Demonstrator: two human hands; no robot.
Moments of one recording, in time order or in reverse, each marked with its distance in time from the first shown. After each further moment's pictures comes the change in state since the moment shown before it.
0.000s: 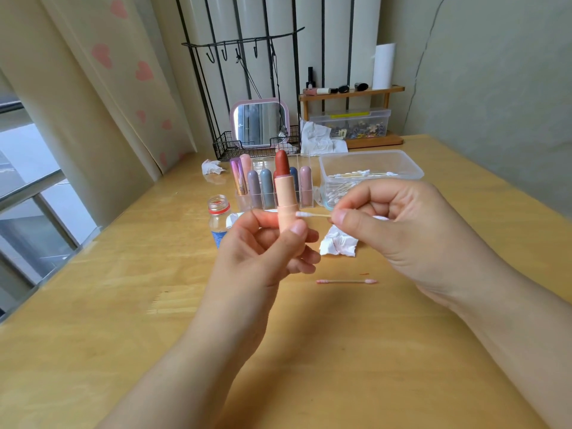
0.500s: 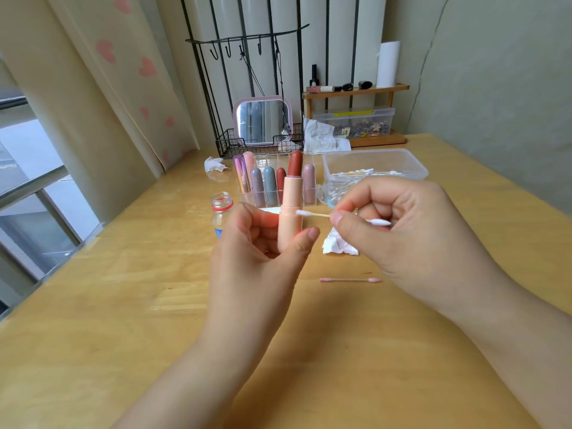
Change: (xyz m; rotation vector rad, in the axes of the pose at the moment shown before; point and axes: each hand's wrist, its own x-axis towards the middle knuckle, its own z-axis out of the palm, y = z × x) left_hand -0.003 -0.003 0.000 0.470 0.280 0.204; right_hand -0.006 -0.002 0.009 -0.104 0.055 -0.133
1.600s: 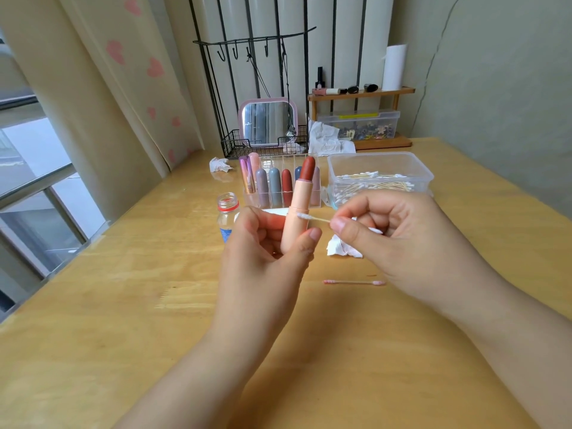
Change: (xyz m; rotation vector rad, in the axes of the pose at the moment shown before) left_hand 0.000 -0.001 0.002 -0.045 -0.025 -0.061; right_hand 0.002 0.006 0.000 -0.003 -0.093 0.075
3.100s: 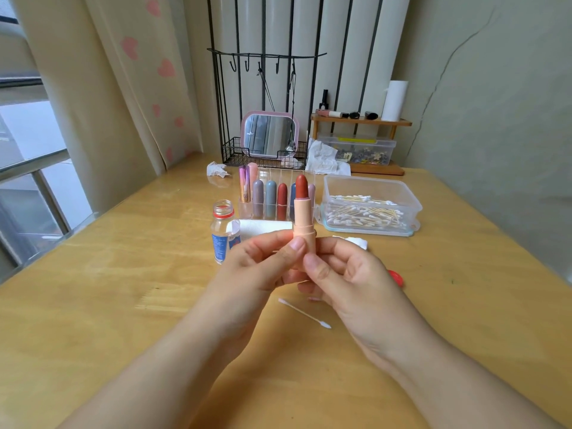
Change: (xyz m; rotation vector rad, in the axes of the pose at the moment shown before) left_hand 0.011 -0.011 -0.008 -0.456 -0.403 -0.237; right_hand -0.008 0.016 0.032 0.507 -0.061 0.262
